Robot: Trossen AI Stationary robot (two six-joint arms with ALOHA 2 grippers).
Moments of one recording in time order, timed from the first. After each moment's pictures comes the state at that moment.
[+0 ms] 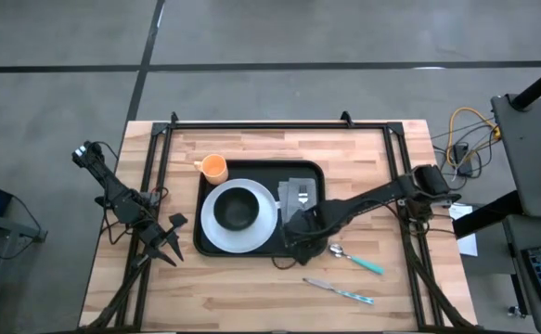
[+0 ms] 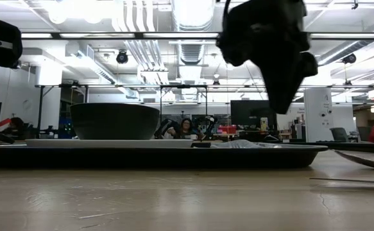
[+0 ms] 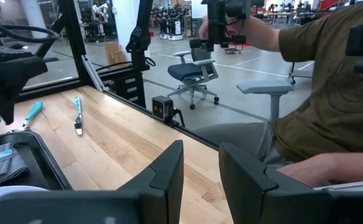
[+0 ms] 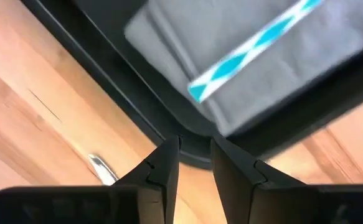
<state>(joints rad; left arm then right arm) -0.78 0.15 0.01 0.02 0.00 0.02 0.27 1.89 1.43 -1.00 -0.05 1.01</state>
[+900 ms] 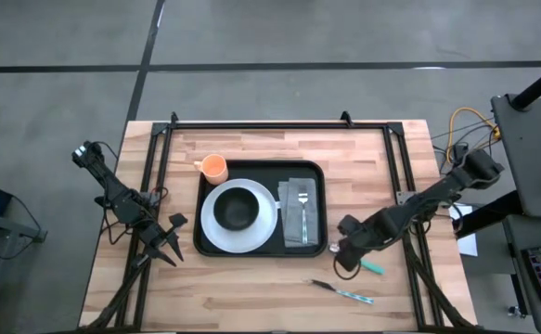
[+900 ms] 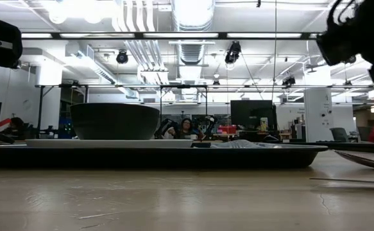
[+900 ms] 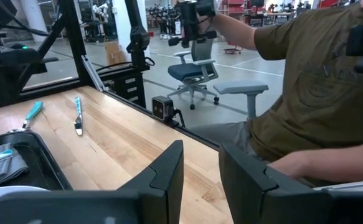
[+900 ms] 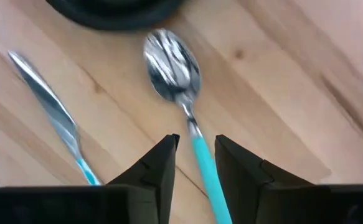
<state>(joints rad) -0.78 0.15 0.01 0.02 0.00 0.02 0.52 1.41 0.87 -0.83 0.00 1.35</state>
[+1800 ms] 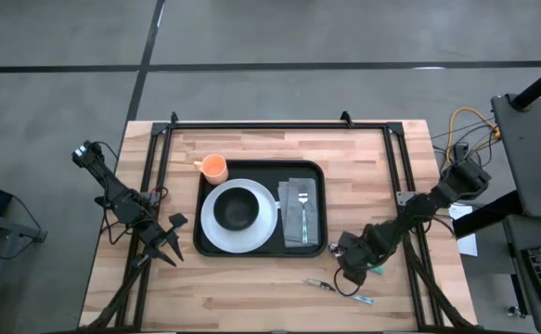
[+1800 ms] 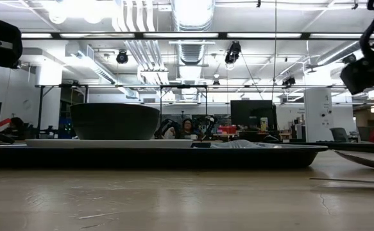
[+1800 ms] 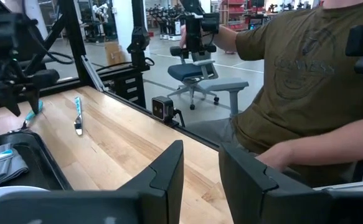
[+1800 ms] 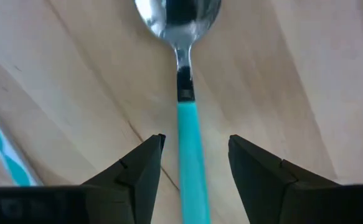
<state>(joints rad) -0.78 0.15 0.01 0.02 0.00 0.02 0.60 1.57 0.83 -0.78 -0.09 1.17</state>
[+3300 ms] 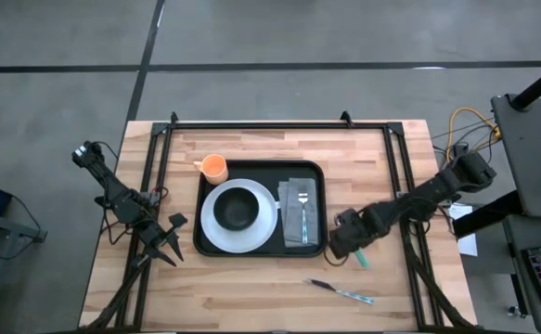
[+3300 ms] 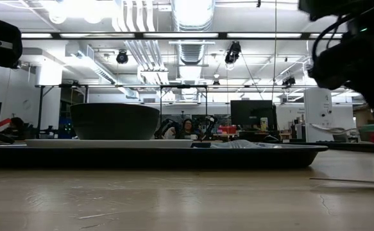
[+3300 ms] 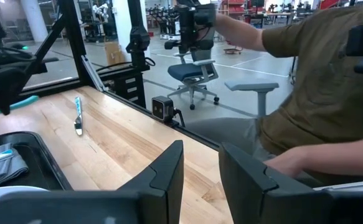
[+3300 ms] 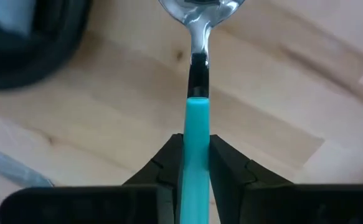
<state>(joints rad) -0.78 0.15 0.01 0.02 0.00 0.02 0.40 1.49 0.86 -0.88 -0.11 1.56</state>
